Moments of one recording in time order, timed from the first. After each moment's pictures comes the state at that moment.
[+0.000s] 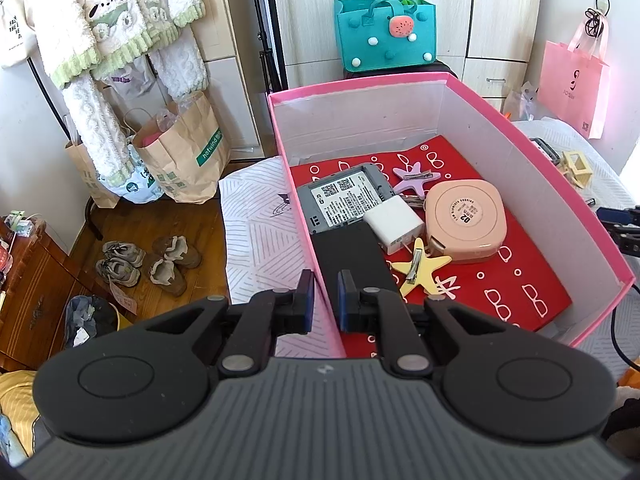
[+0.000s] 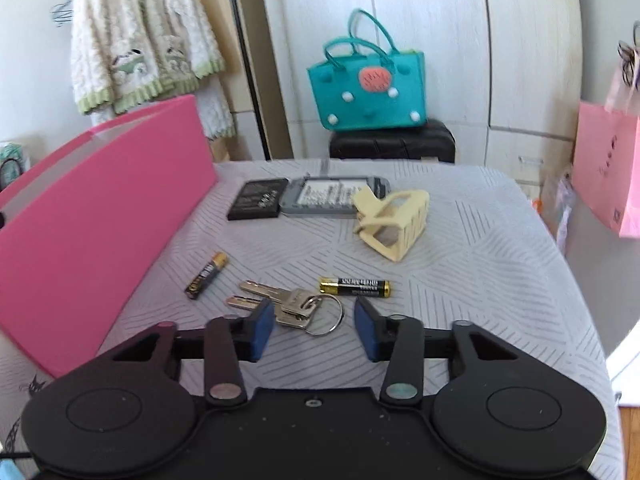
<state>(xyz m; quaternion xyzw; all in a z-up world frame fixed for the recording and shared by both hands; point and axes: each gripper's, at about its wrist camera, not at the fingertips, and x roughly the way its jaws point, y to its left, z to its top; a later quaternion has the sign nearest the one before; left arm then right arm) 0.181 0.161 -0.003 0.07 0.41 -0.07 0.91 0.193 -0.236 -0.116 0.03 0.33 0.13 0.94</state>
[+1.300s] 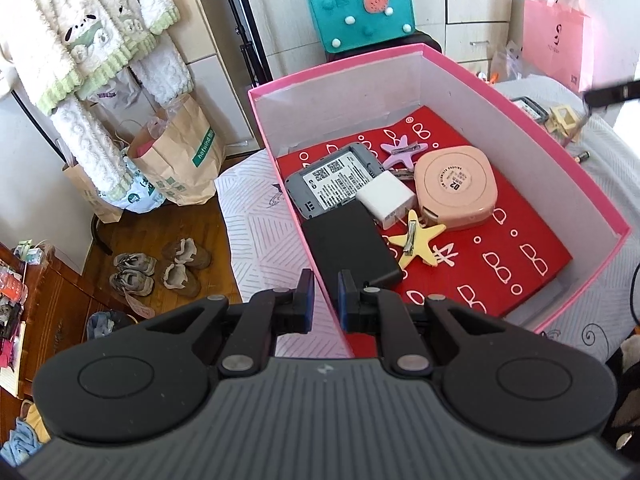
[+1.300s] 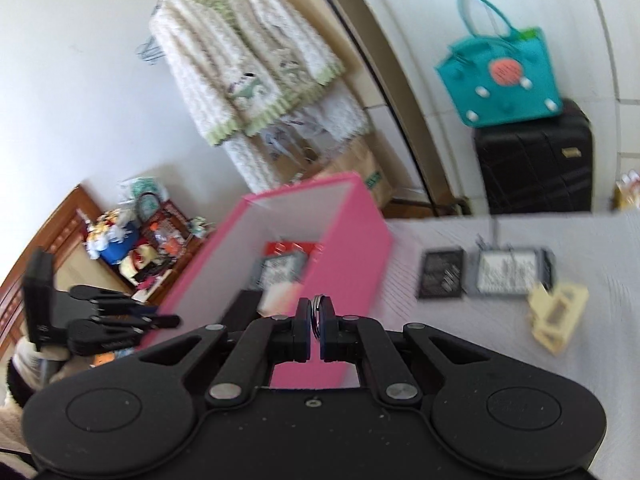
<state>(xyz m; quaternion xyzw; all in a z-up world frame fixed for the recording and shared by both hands) 0.176 0.150 0.000 0.13 0.43 -0.09 0.89 0.237 -0.199 0.002 0.14 0.36 0.35 0.86</state>
